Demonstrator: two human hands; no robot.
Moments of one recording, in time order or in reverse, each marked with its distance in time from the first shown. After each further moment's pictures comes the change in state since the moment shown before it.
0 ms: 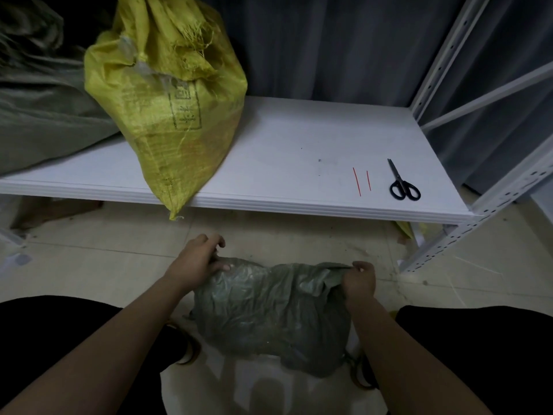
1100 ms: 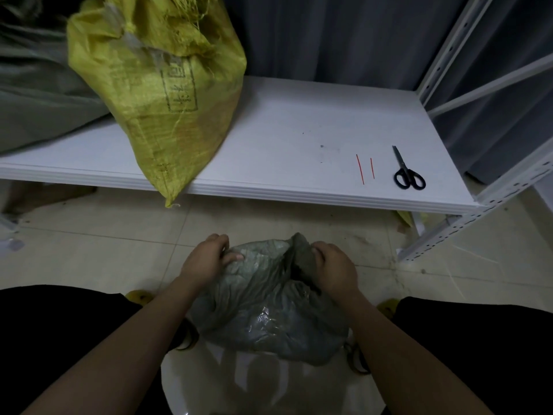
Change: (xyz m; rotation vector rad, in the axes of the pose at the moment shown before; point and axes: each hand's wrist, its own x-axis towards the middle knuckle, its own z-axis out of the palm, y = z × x) left_hand 0.007 0.008 0.036 -0.152 0.028 -0.076; right_hand -0.004 0.012 0.022 -0.749 -0.240 -0.859
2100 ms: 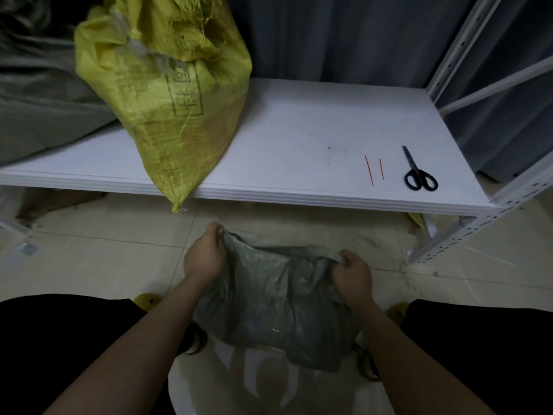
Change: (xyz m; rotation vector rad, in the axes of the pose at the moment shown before) left_hand 0.006 0.005 -0.008 0.008 0.305 -0.183; right_hand -0.005 0.002 -0.006 0.479 0.055 0.375
